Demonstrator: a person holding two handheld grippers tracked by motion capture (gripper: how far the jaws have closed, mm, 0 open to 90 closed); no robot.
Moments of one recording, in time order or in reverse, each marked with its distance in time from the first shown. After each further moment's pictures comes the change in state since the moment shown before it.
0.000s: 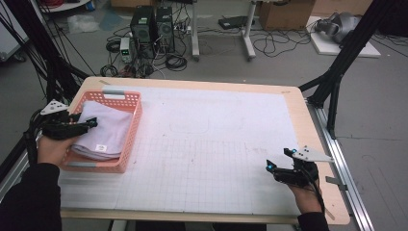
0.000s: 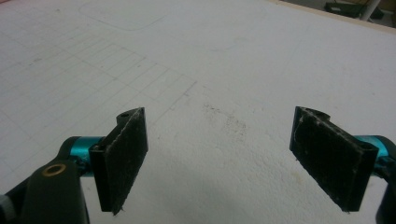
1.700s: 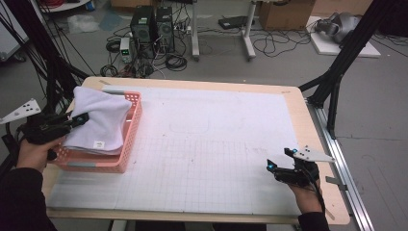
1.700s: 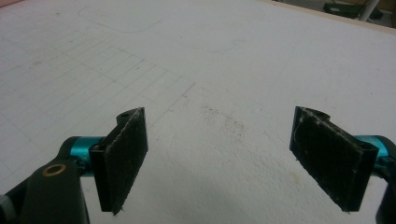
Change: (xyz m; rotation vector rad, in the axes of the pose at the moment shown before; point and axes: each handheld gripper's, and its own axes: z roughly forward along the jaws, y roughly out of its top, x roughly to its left) left arm 0.009 0.005 -0.039 -0.260 -0.460 0.042; right arm -0.002 -0.001 -0.001 -0.005 0.000 0.009
